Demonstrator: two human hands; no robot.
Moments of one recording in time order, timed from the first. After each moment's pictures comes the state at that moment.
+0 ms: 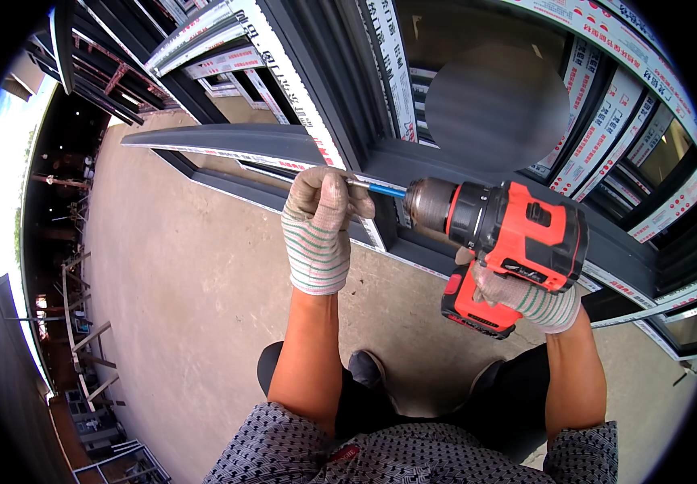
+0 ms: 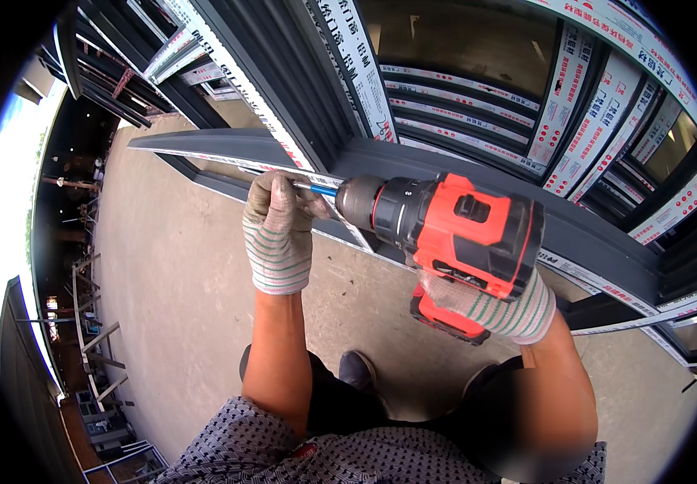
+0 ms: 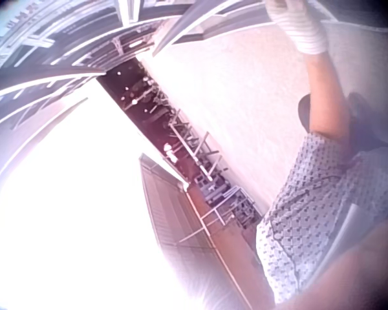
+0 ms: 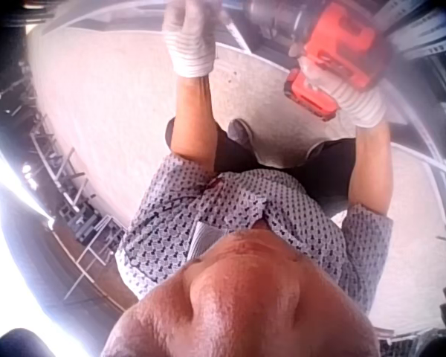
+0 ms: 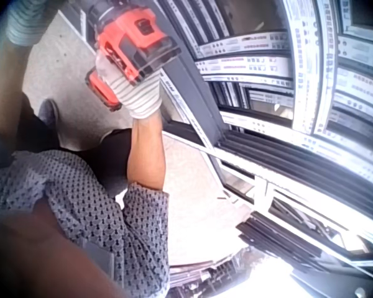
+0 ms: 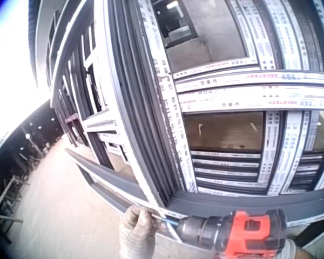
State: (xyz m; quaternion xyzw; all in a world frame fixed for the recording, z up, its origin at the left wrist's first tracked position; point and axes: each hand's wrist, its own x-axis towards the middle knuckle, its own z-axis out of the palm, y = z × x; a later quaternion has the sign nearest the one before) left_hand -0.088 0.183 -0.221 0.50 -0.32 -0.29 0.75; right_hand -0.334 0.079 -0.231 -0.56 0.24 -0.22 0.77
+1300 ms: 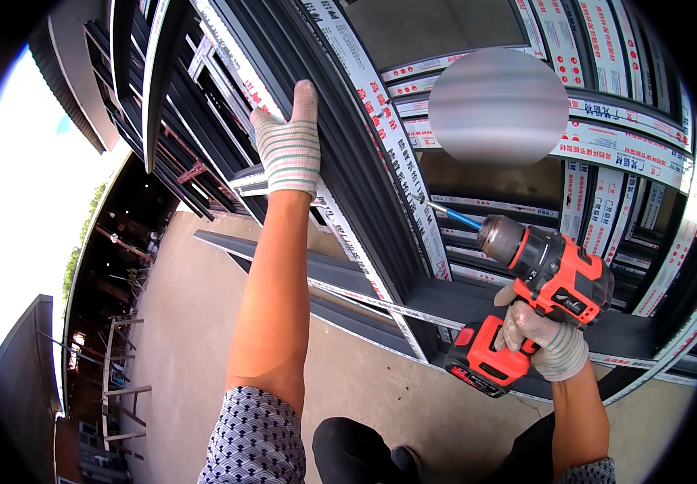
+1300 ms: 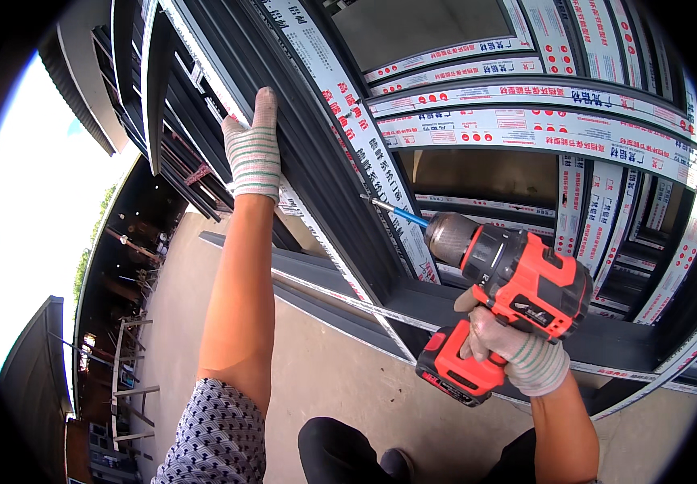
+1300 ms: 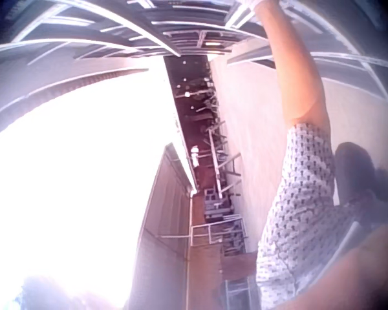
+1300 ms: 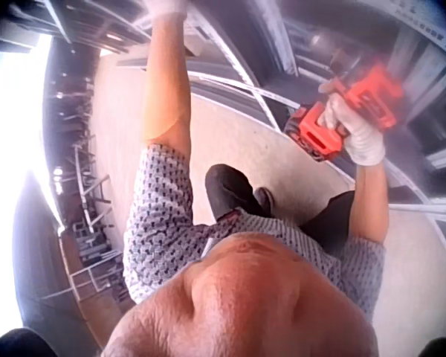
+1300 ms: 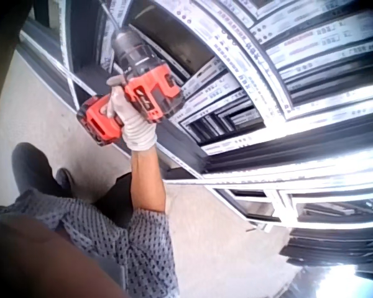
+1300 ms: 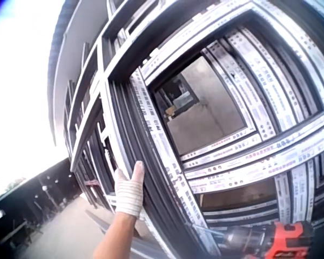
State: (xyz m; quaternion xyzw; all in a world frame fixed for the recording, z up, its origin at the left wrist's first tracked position) left_hand -0.012 0.004 0.030 0.68 -0.44 0.21 0.54; right_hand -0.333 0.033 -0.173 -0.39 0.10 -0.34 0.85
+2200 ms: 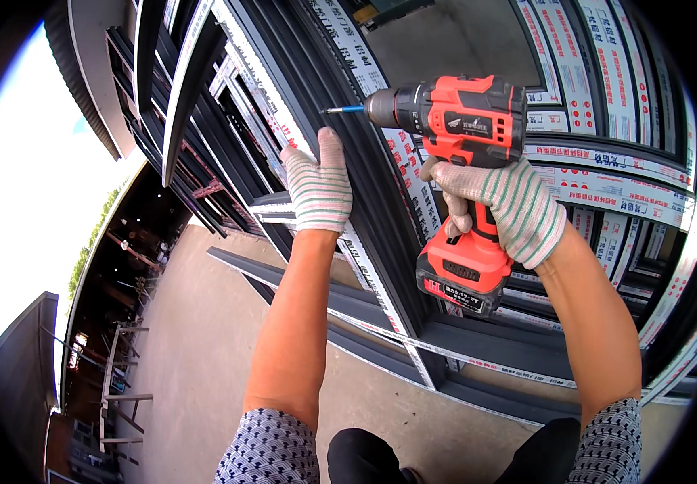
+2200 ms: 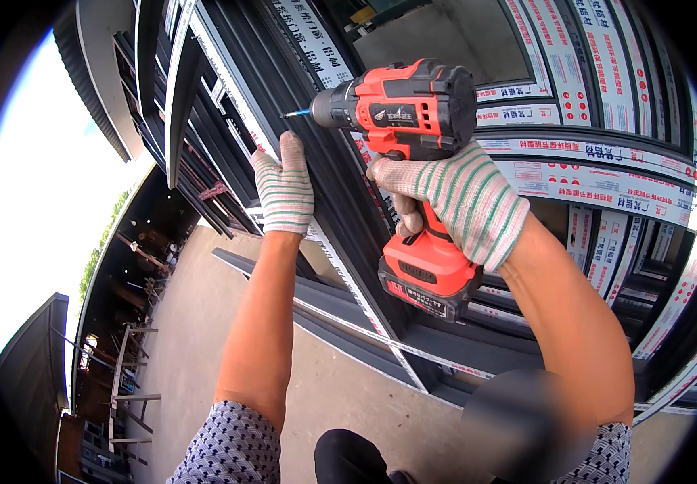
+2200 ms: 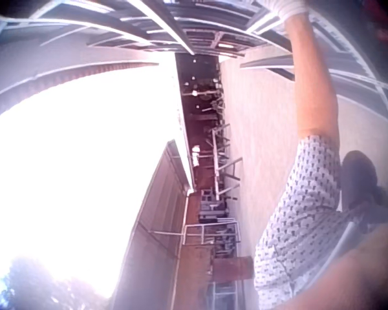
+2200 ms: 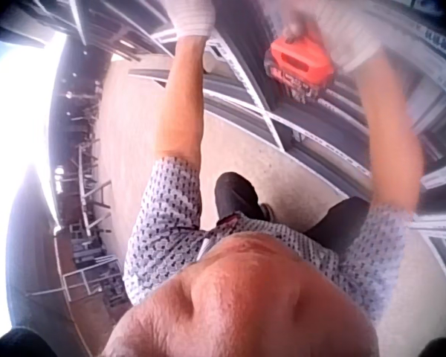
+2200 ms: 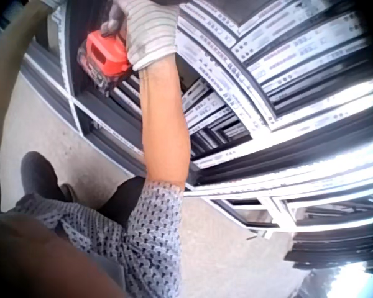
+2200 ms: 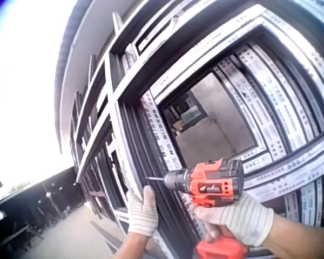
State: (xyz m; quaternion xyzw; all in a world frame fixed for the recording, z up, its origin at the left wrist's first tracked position) left_hand 0.009 -0.001 0.032 0.64 -0.49 0.23 0.54; right_hand -0.239 -0.067 -0.007 -0.53 0.02 -0.35 0.77
